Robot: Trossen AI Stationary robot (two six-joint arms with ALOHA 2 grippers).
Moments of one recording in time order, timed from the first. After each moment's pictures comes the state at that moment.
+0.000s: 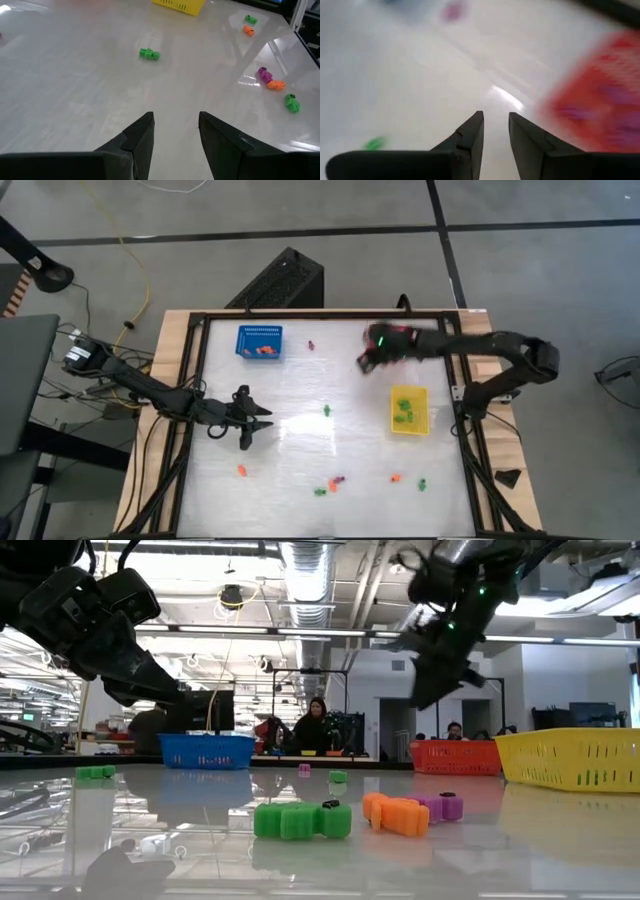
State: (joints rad) left arm -0.34 0.99 0.22 0.36 -0.38 -0.40; right arm -0.36 1.37 0.92 -0.45 0.16 0.52
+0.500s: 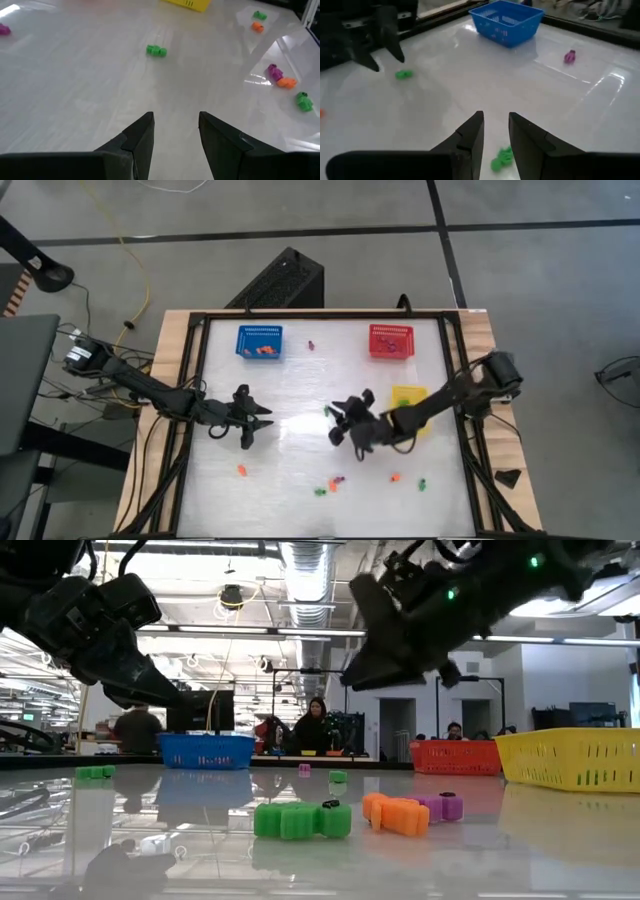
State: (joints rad) left arm -0.34 1.00 0.22 0.36 -0.41 -0.40; right arm 0.33 1.71 0.88 0.26 0.87 0.64
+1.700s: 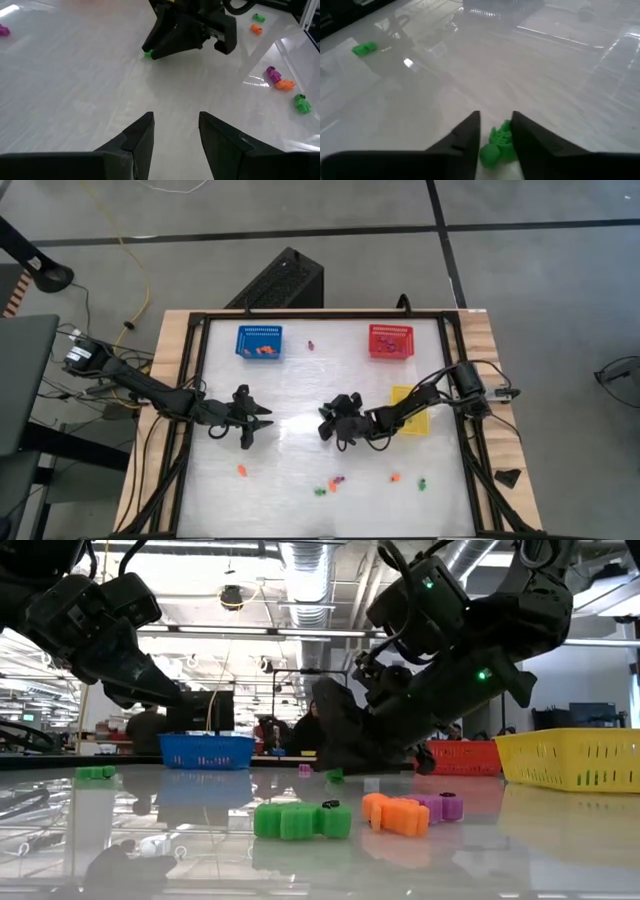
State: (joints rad) left arm -0.34 1.00 0.22 0.36 -0.41 -0.41; right arm 0.25 2.03 0.89 0.46 0.69 0.82
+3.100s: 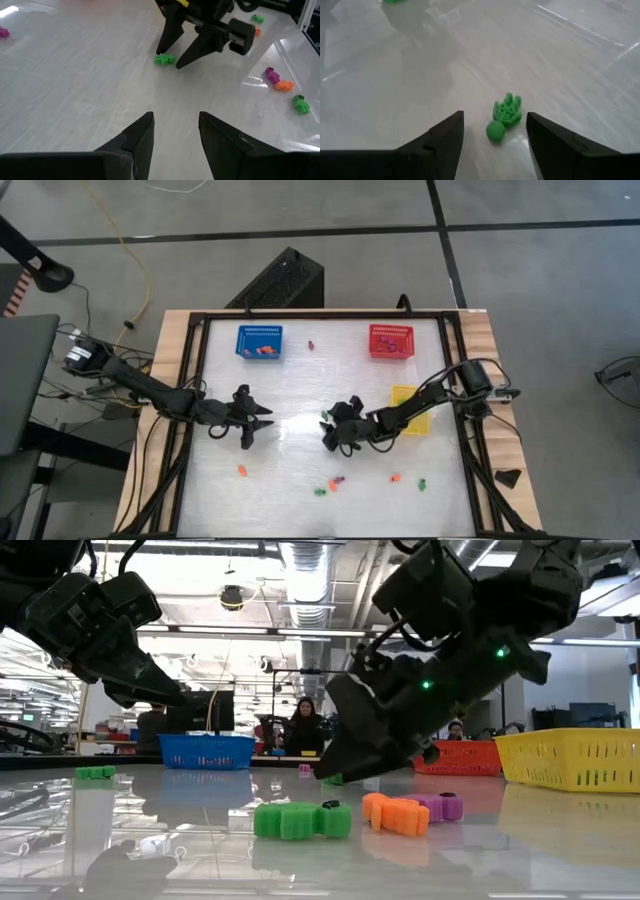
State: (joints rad) left arm -0.34 1.00 0.22 0.37 -0.40 -0.40; right arm 0.26 1.94 0.89 0.36 0.58 0.68
